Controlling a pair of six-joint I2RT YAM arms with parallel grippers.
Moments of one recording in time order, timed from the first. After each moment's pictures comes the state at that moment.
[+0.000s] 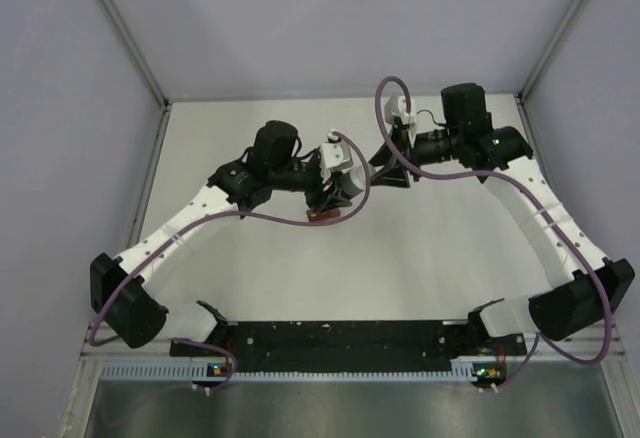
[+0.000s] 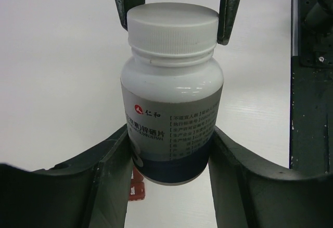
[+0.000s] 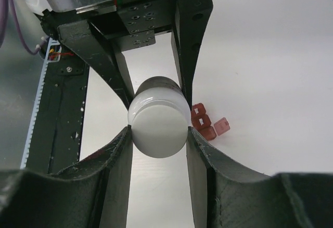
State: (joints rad) left arm -0.66 1.35 1.27 -0.42 0.65 0.39; right arm 0.39 1.37 1.49 -0.75 -1.03 -0.53
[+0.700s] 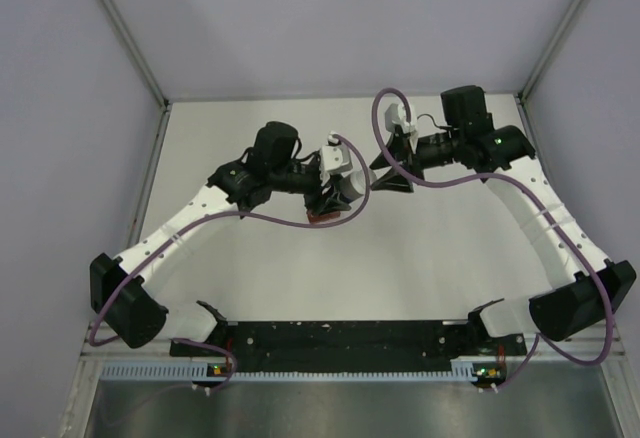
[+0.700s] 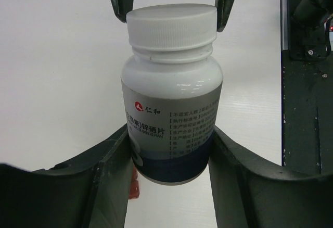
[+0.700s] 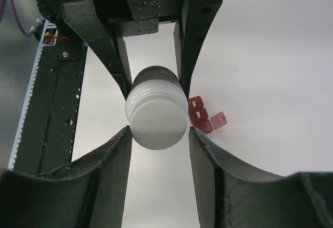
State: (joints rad) left arm -0.66 1.36 1.27 -0.45 0.69 0.43; right arm 0.40 1.37 1.51 -0.86 -1.04 -0.69
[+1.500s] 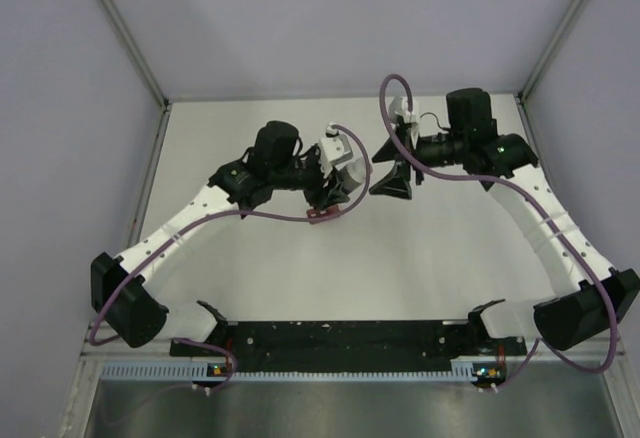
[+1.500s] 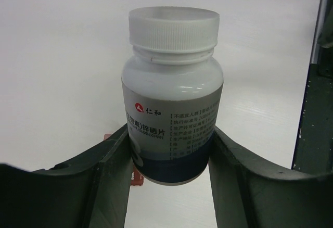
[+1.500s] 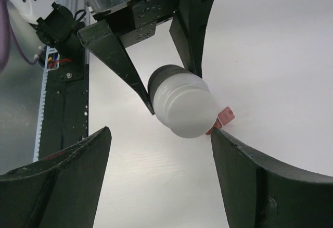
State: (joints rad) left arm -0.66 1.36 1.27 -0.44 0.56 0.32; right arm 0.39 1.32 1.45 -0.75 -0.99 -0.49
